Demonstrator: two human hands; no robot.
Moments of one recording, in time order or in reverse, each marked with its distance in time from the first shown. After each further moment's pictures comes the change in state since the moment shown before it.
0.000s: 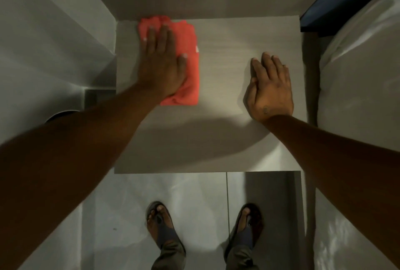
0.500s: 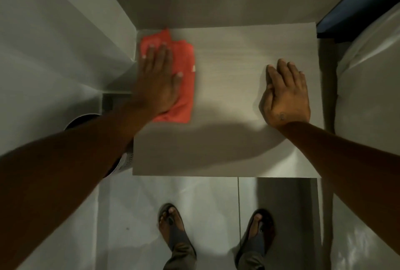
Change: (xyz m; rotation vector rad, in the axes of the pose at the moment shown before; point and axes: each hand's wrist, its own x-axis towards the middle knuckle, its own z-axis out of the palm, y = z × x) left_hand -0.032 -0.048 -0.010 0.093 -0.086 0.058; right_hand 0.002 0.004 0.002 -0.003 -0.013 -0.018
